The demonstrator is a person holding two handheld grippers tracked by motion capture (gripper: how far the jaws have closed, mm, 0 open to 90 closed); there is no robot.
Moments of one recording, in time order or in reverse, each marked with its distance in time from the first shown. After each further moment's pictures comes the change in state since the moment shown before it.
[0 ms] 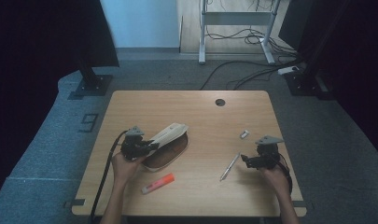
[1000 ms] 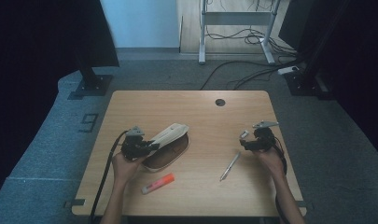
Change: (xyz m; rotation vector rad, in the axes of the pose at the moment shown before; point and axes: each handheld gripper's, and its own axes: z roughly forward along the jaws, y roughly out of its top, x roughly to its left) left arm -0.001 0.000 0.001 0.001 -0.007 0.007; right arm -0.035 0.033 0.043 0.016 -0.007 0.039
